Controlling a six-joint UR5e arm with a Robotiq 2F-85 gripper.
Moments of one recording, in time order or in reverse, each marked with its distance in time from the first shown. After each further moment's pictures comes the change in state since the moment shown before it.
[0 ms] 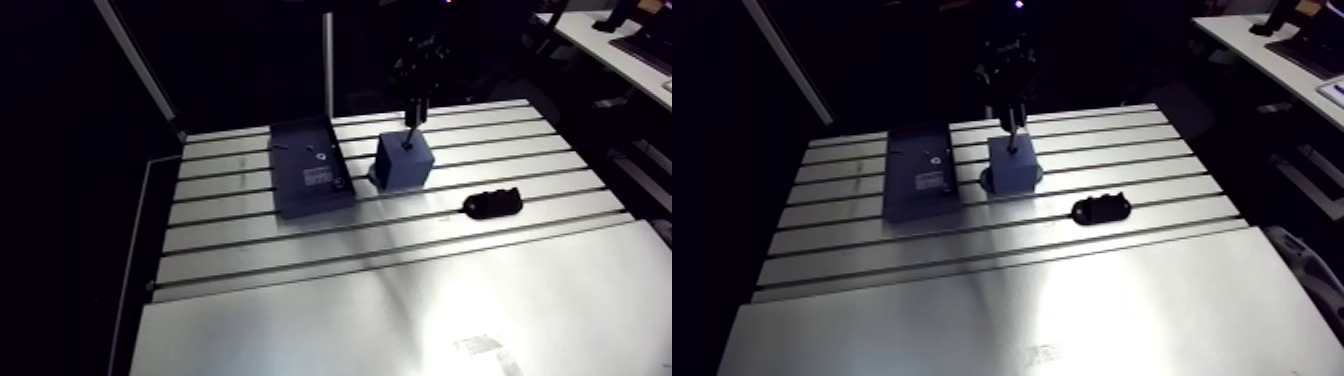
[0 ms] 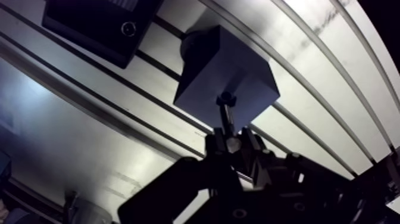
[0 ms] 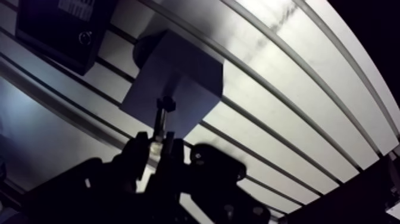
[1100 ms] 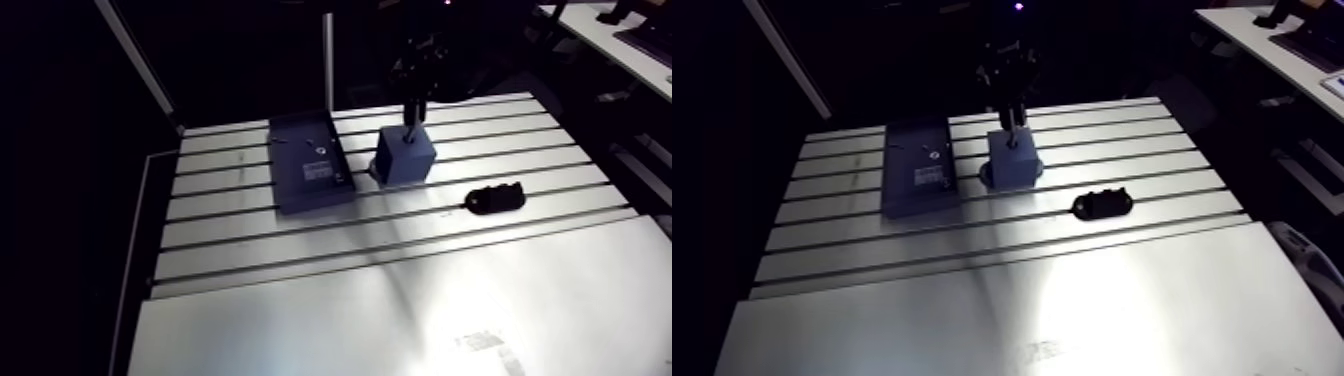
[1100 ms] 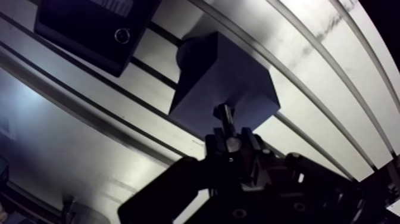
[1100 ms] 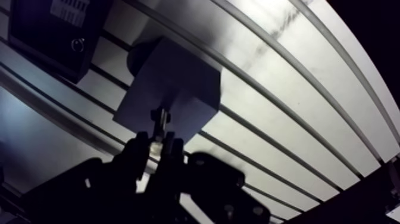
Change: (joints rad) arm 0.000 0.021 0.009 -0.030 0.001 -0.001
